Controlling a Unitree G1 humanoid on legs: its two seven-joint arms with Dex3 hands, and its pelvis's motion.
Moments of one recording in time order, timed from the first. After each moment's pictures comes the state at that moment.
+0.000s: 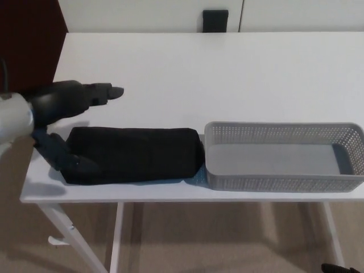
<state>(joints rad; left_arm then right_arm) -0.56 0.94 -0.51 -0.12 0.21 0.40 -0.62 0.22 -0.28 -0.09 0.74 0.01 -0.36 0.19</state>
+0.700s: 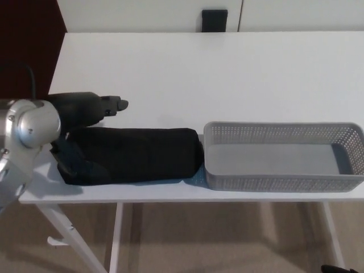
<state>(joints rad) -0.58 0.83 -0.57 -0.06 0.39 0.45 -0.66 0.22 -0.28 -0.08 0.74 0.01 -0.35 0.19</state>
